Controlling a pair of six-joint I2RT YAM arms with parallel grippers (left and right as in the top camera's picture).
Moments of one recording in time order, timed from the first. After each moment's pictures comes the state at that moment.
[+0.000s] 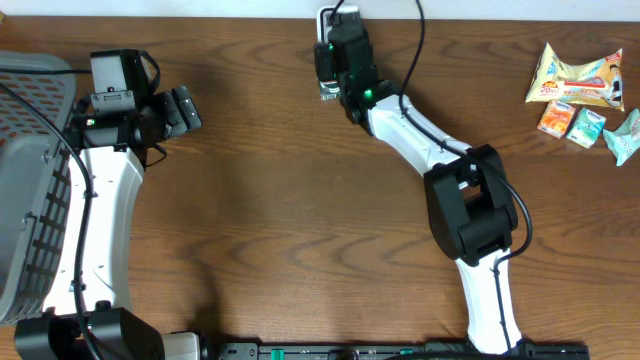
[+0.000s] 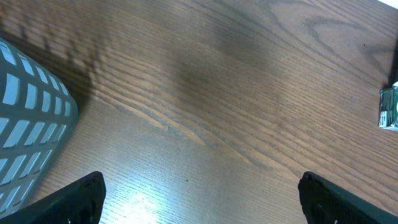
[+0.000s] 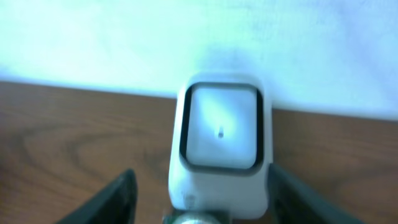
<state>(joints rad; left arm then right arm) 0.11 1.52 1.35 -0.79 -0.04 -0.28 0.47 2.30 1.79 0.09 0.24 0.18</state>
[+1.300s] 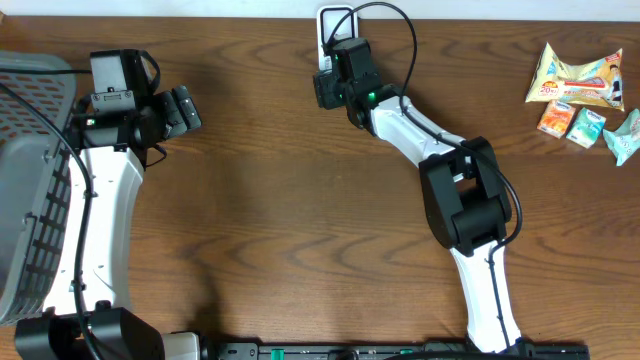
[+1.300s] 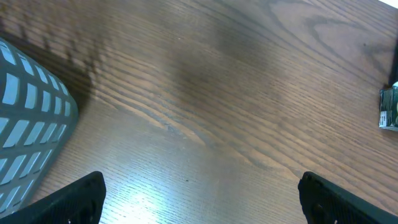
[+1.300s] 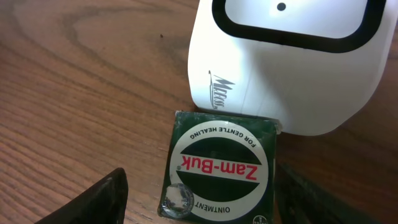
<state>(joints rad) 0.11 1.52 1.35 -0.79 -0.04 -0.28 0.45 2.38 1.79 -0.14 -0.01 0.16</state>
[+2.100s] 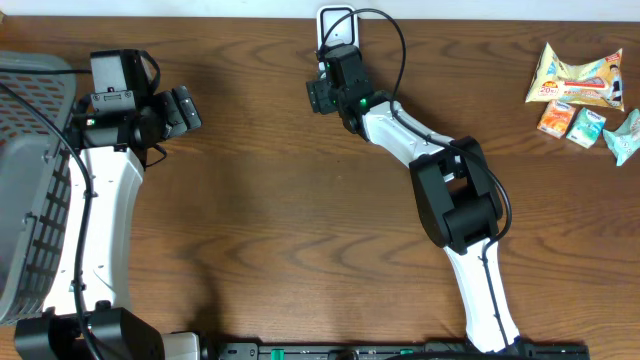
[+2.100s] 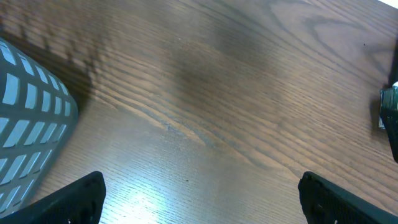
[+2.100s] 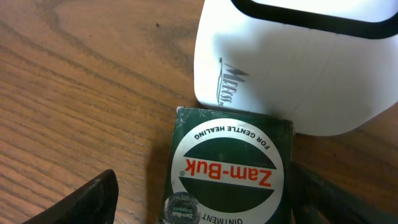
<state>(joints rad) 0.11 1.52 1.35 -0.79 -0.04 -0.28 0.47 2.42 1.79 -0.10 0.06 0.12</state>
